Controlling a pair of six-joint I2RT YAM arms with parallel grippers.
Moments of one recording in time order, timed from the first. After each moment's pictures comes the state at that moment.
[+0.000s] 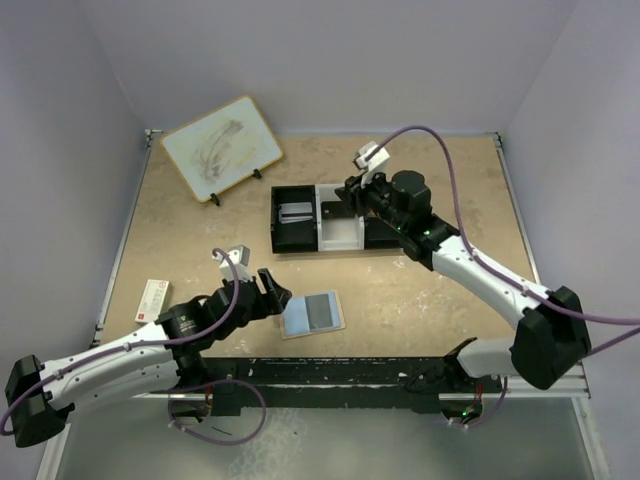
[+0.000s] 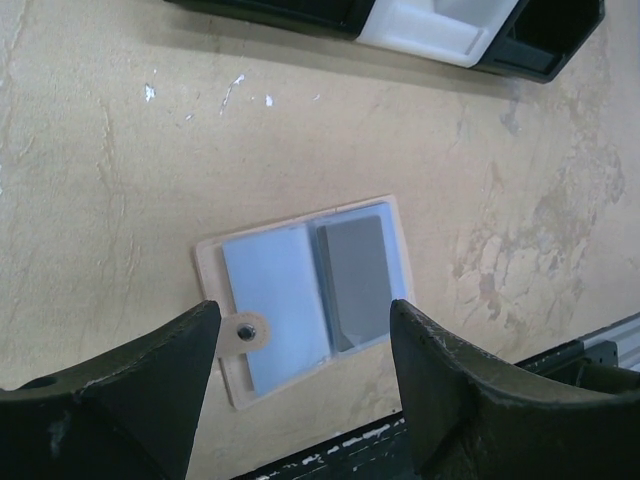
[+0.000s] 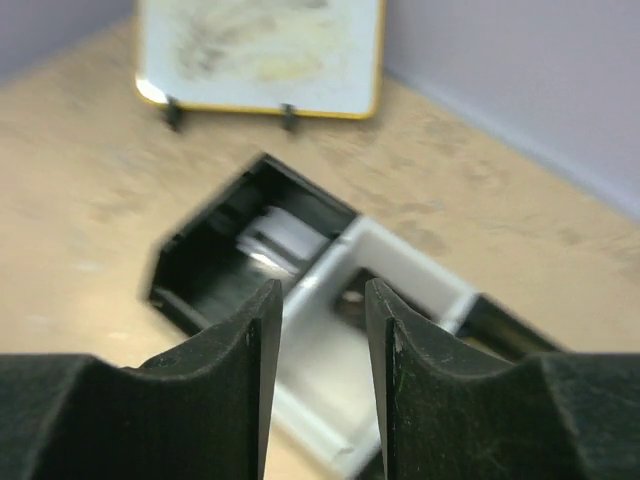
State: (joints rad) left arm -1.02 0.67 0.43 -0.36 -0.45 -1.01; right arm 0.59 1.36 0.99 0.20 -0.08 -0.12
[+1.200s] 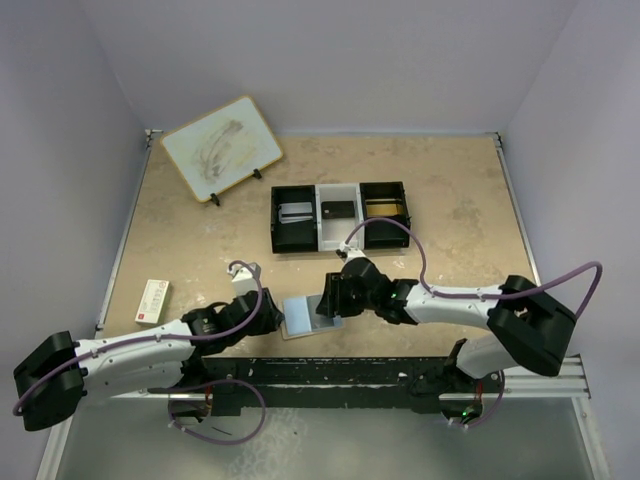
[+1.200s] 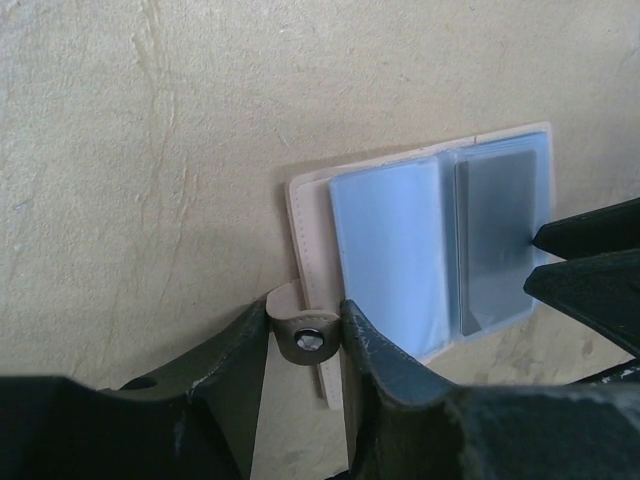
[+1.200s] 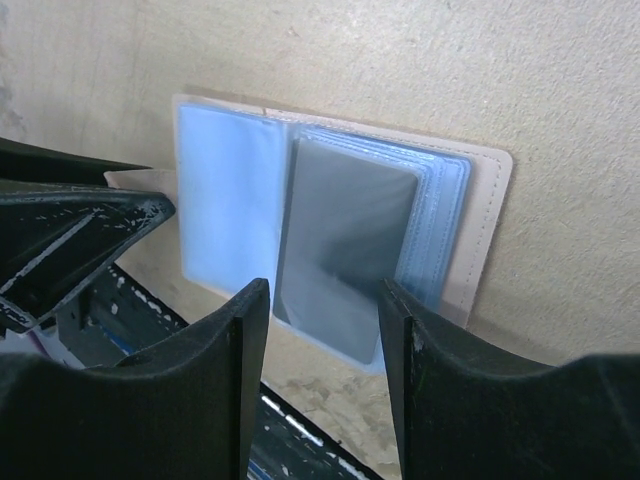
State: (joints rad) left arm -1.02 0.87 0.27 -0.22 -0.37 -1.06; right arm 0.98 1.40 0.58 0.05 -0.02 0.83
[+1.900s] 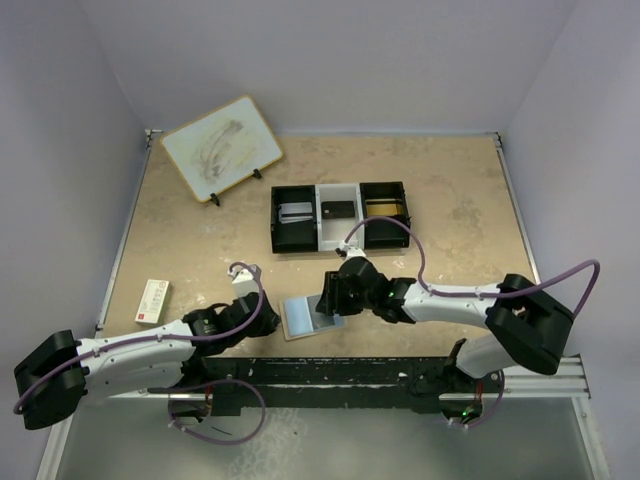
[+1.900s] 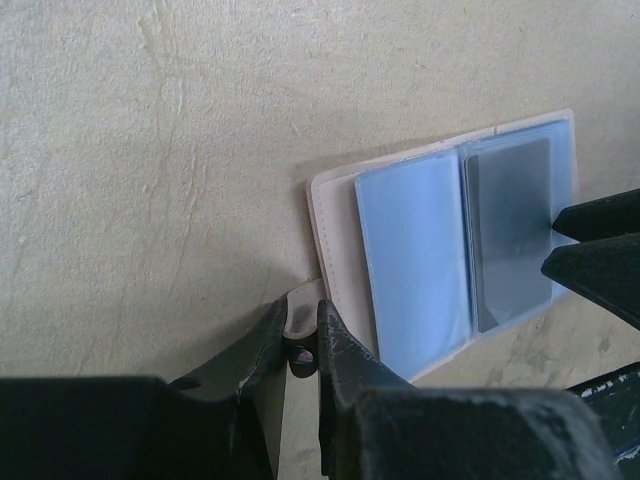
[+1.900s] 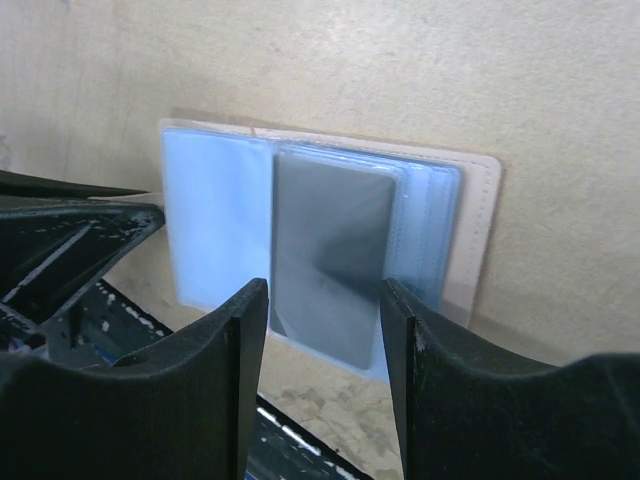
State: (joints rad) left arm -1.03 0.88 0.25 -0.22 -0.37 -1.06; right arm 0.98 1.43 0.60 0.03 0.02 0.84
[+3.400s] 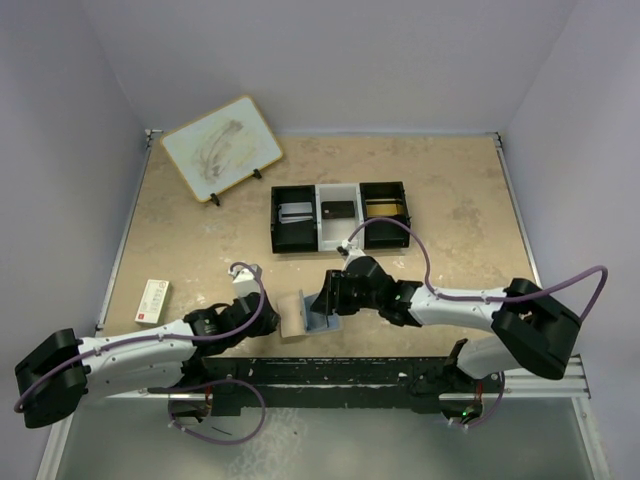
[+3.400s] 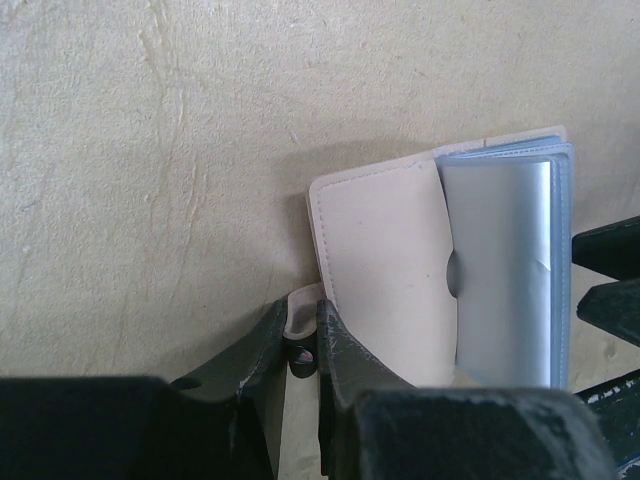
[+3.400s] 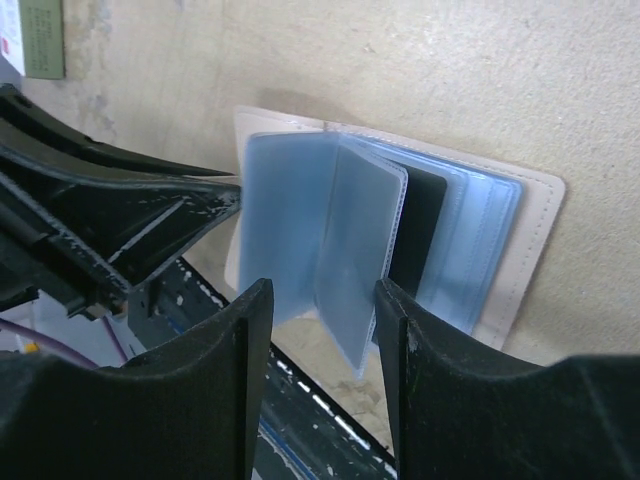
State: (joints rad) left arm -1.04 0.89 0.25 -0.21 -0.38 -1.05; right arm 0.97 1.39 0.55 0.17 -0.09 0.89
